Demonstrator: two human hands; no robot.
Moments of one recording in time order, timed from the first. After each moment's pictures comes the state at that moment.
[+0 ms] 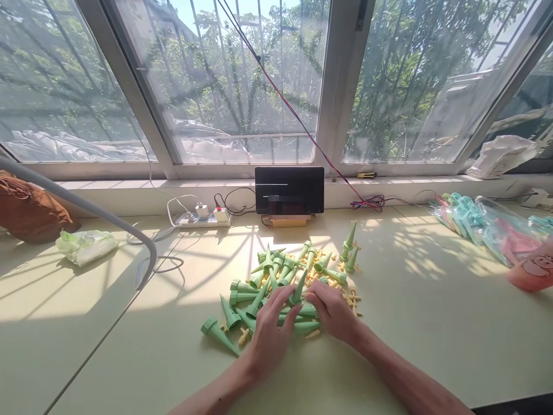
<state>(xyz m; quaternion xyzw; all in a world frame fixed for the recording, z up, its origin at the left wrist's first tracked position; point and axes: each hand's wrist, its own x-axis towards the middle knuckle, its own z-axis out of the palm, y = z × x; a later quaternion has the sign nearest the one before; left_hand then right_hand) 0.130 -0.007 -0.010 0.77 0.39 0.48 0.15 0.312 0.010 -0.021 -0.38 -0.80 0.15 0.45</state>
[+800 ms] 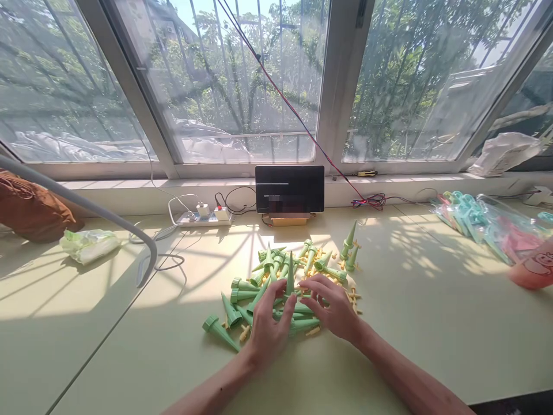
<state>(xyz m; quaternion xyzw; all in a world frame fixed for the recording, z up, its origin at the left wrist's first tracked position) 0.127 -0.005 -0.014 0.72 0.45 0.49 0.19 0.312 0.009 -0.017 -0.34 -0.78 0.20 0.49</state>
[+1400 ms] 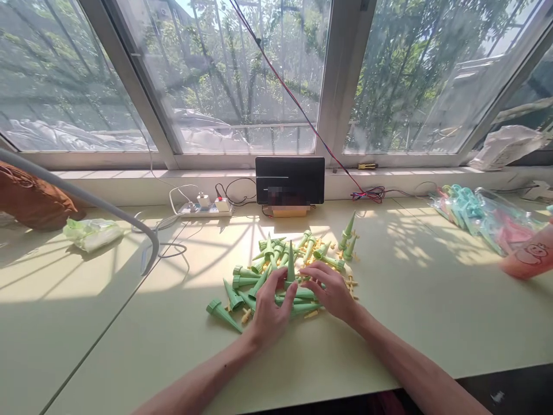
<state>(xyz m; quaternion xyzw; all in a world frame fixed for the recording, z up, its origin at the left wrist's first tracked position) 0.131 -0.005 -0.015 0.71 0.44 0.49 0.24 0.316 0.016 -0.017 -0.33 -0.78 0.18 0.50</state>
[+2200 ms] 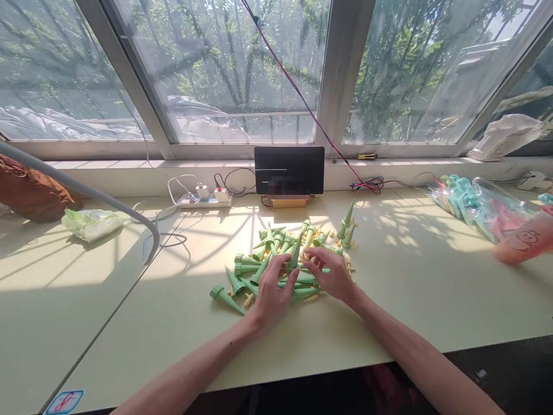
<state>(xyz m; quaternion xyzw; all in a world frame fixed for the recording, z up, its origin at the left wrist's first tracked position) 0.137 -0.001 -0.009 0.74 0.42 0.49 0.19 0.319 0.015 -0.007 -0.37 -0.76 0.18 0.51</state>
